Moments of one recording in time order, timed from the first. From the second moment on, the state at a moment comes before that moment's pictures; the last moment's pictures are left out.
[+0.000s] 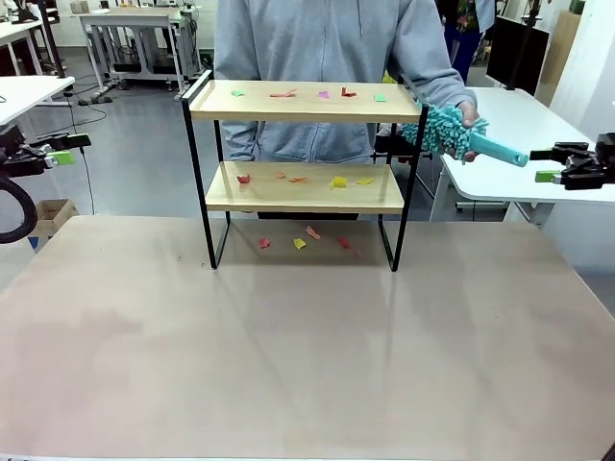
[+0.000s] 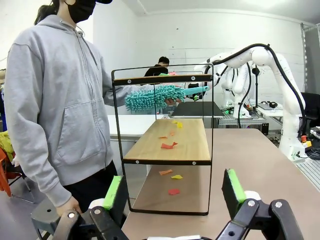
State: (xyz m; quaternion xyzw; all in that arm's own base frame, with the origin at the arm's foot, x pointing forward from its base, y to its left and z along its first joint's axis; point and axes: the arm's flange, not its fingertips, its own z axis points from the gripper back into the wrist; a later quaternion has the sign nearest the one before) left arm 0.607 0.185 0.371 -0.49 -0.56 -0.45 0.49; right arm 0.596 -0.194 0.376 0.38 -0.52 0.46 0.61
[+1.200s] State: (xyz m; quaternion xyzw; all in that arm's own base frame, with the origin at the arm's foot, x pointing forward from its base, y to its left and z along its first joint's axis) left arm 0.607 0.185 0.371 -0.49 -0.56 -0.45 0.49; right arm 0.595 -0.197 0.380 0.37 -0.53 0.46 0.62
